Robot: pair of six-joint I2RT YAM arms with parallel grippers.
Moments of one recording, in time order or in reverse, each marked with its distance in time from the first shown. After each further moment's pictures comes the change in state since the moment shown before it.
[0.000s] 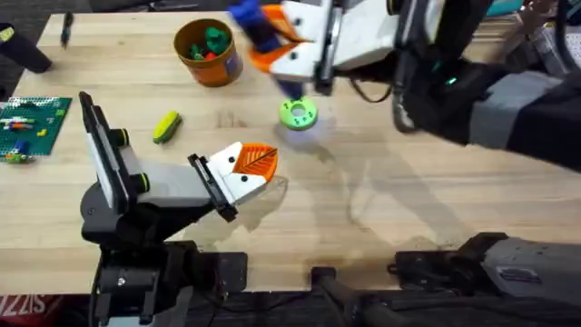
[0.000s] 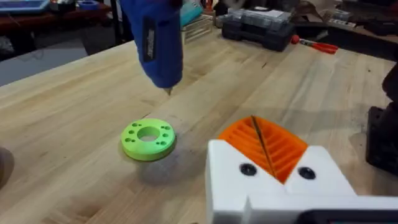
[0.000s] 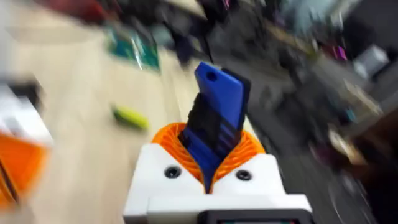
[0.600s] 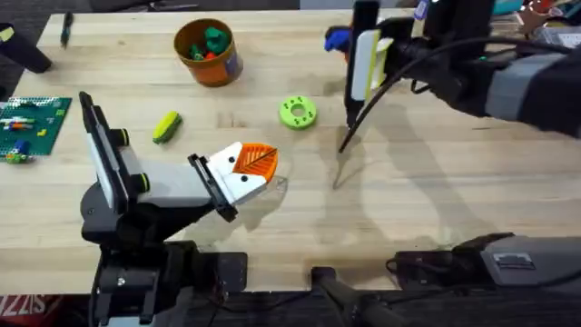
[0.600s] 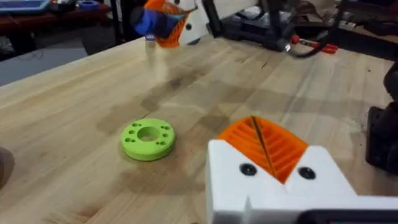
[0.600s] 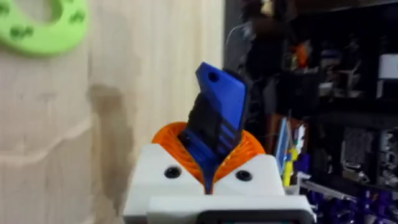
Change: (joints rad) left arm 0.000 0.000 0.000 0.000 0.000 0.000; right arm -0.283 0.078 0.005 -0.371 0.479 -0.917
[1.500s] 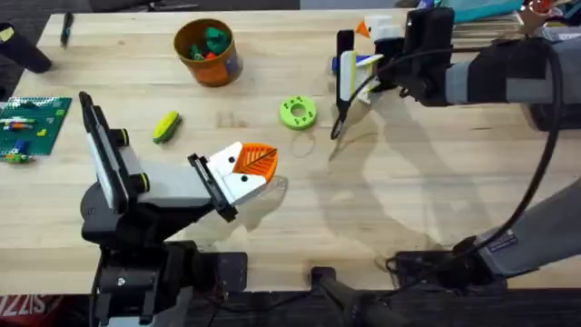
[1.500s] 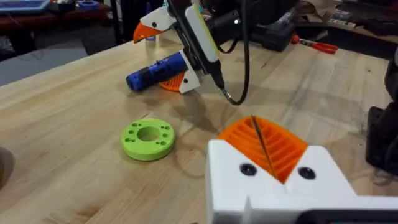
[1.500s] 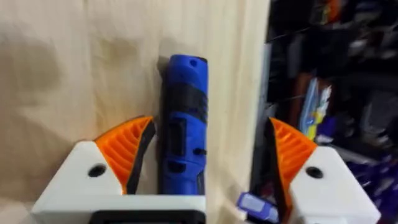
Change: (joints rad) left arm 0.000 0.000 0.000 0.000 0.000 0.000; right arm -0.080 0.315 0.042 0.174 0.107 -0.027
